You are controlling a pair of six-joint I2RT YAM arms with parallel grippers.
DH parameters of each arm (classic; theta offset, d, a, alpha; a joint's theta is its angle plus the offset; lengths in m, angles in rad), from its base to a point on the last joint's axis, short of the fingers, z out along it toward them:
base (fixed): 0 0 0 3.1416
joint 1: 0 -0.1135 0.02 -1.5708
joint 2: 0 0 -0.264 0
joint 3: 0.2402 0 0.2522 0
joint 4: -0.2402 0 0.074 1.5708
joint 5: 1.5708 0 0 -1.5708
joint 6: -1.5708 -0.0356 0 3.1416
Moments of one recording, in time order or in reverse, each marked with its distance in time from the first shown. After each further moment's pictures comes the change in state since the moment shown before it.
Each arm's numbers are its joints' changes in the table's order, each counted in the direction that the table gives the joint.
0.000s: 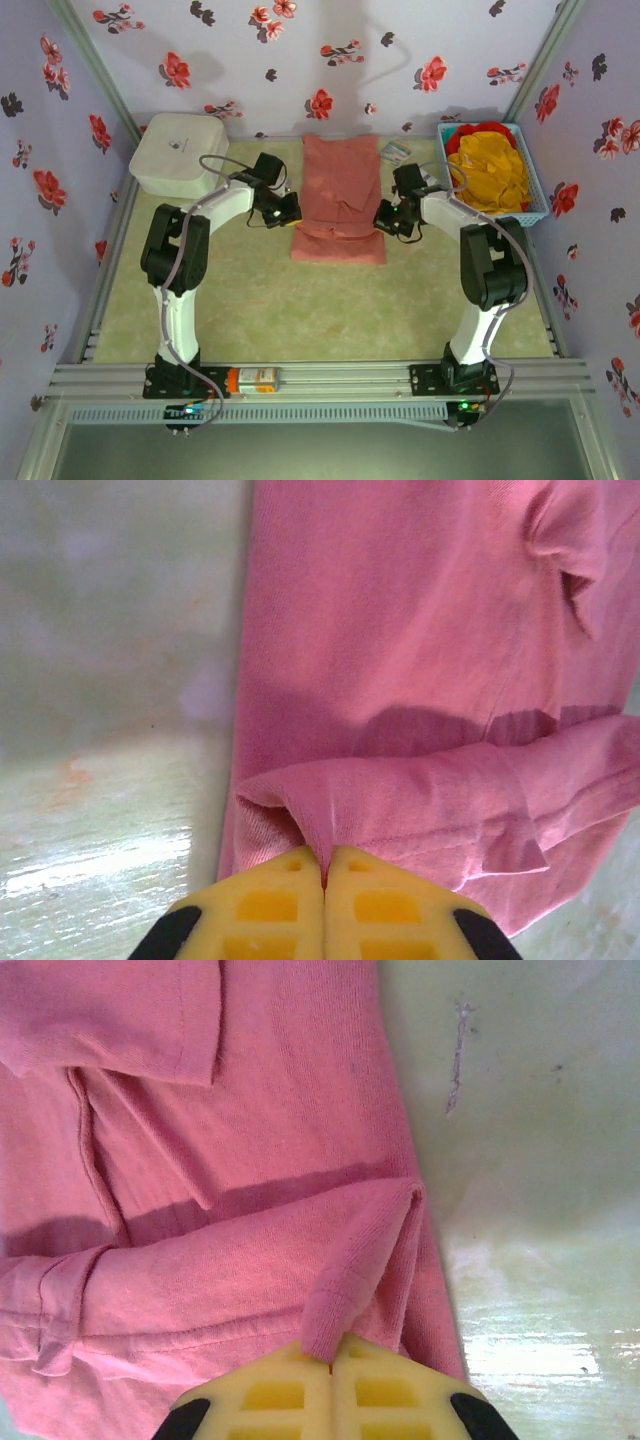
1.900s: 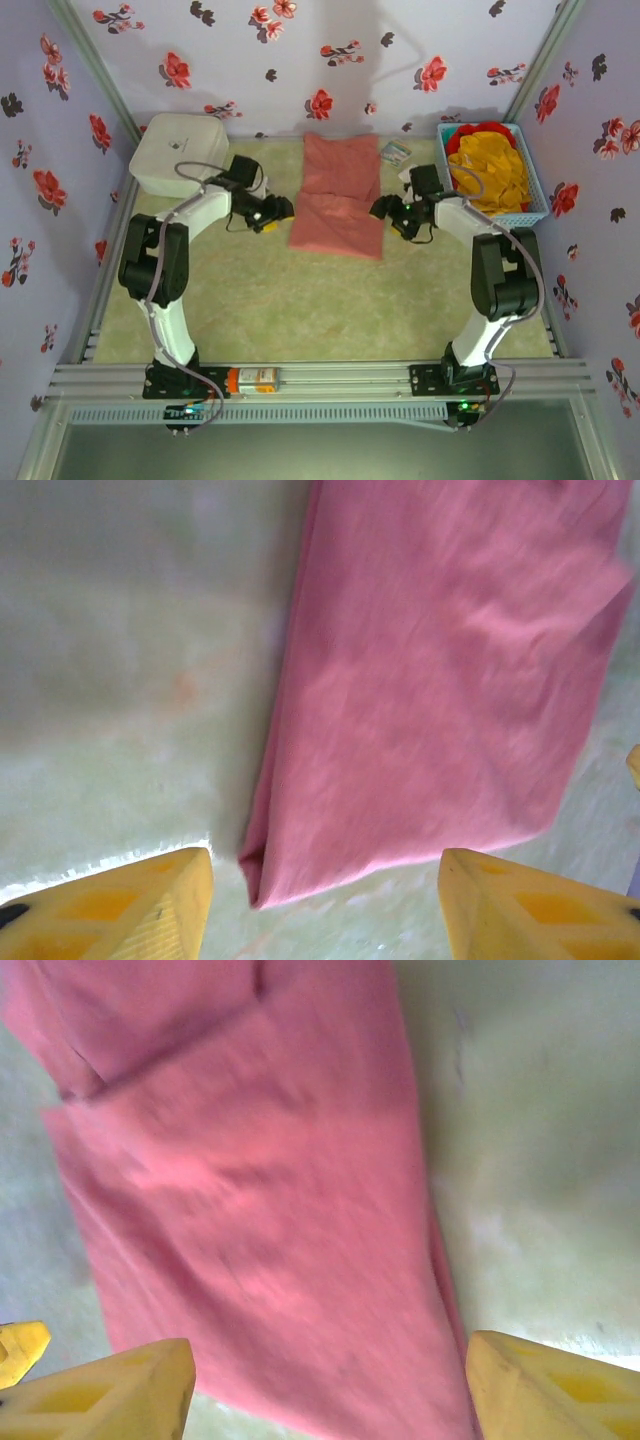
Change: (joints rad) left arm -0.096 0.148 -0.206 0.041 0.103 -0.044; right arm 0.053 0.111 -0.127 0.098 -0.127 -0.093
